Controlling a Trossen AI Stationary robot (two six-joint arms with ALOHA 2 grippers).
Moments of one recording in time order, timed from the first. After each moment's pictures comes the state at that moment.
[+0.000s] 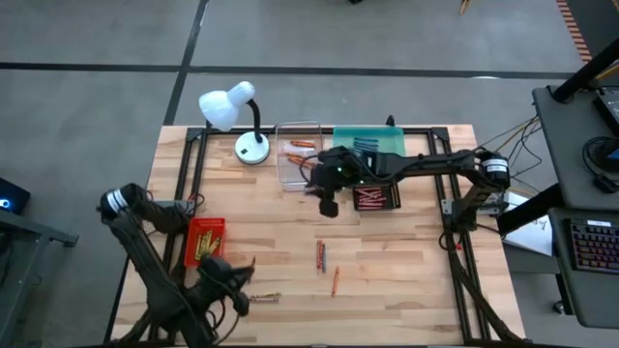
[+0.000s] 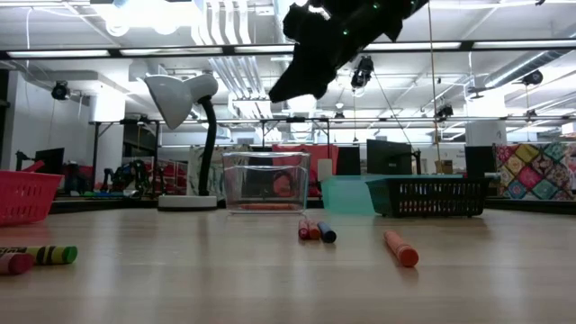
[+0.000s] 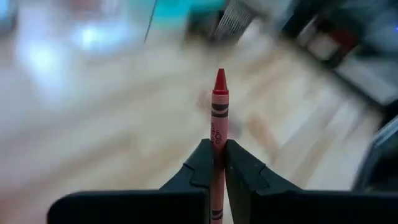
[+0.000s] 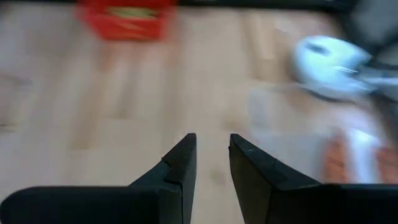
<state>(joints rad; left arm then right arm) -1.01 1.72 1.40 -1.30 -0.98 -2.05 -0.16 1.70 1.29 -0.22 -0.13 -0.13</state>
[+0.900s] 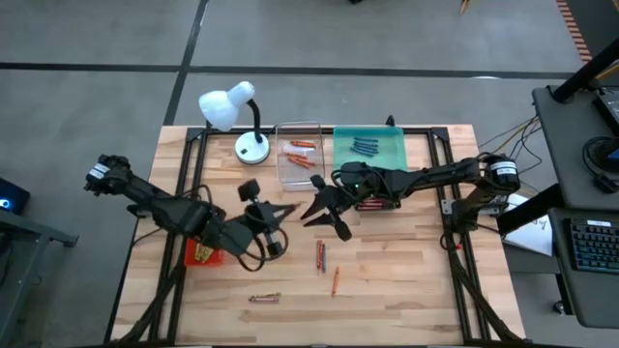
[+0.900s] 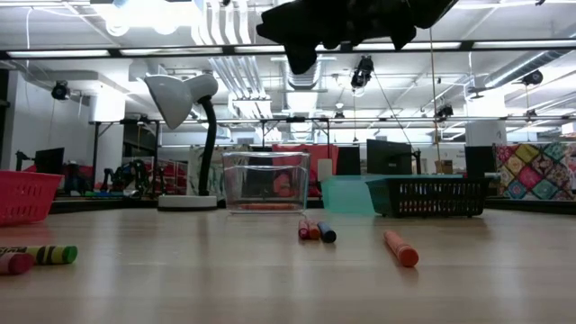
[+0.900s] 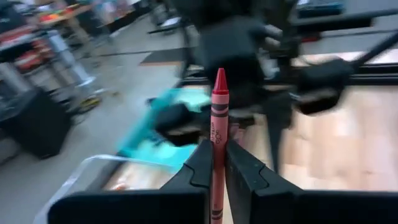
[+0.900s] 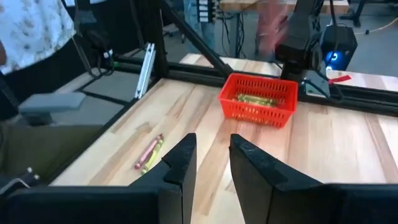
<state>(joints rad) -0.47 1.36 1.20 -0.36 -0.92 -0.17 -0.06 1.63 1.07 0.27 -0.50 -0.08</state>
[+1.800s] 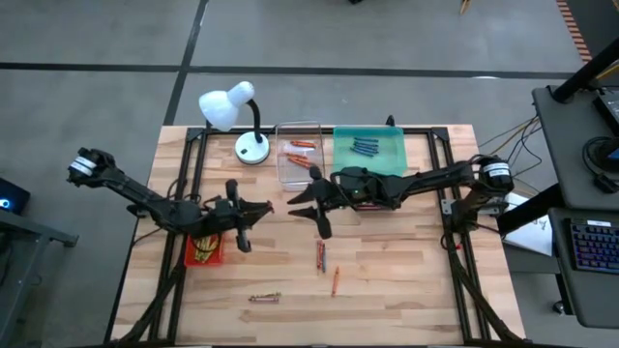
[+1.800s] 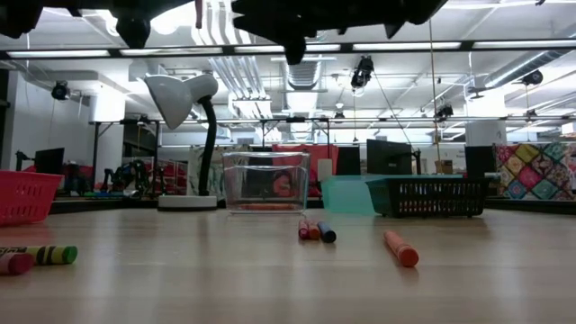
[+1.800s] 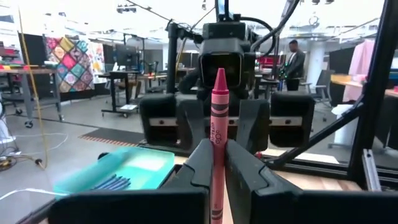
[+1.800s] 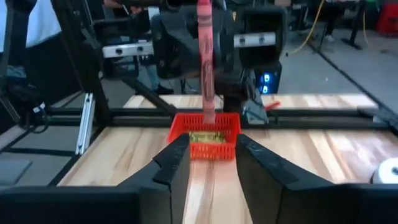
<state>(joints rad) -0.45 1.01 0.40 0.80 -0.71 0.06 -0.01 1.69 1.12 0.43 -0.18 0.05</state>
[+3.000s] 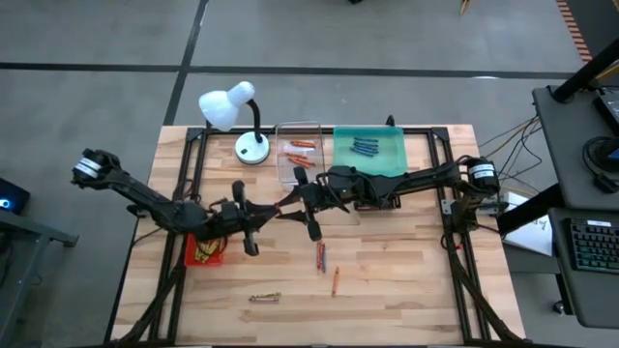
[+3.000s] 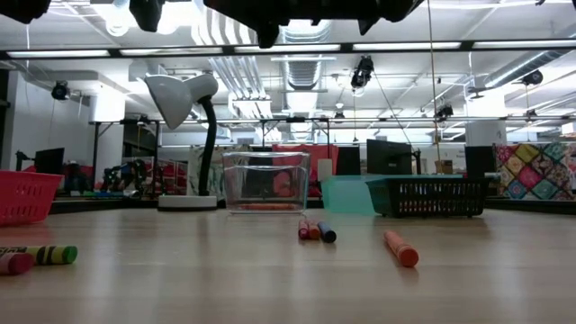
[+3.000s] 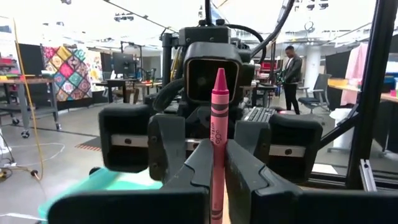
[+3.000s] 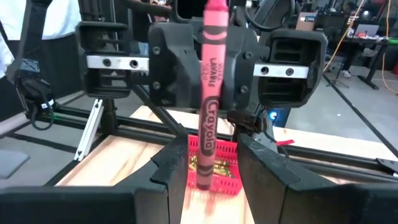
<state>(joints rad) -0.45 1.12 0.50 0.85 -0.70 0.10 0.00 1.80 1.28 0.45 -0.26 -0.08</state>
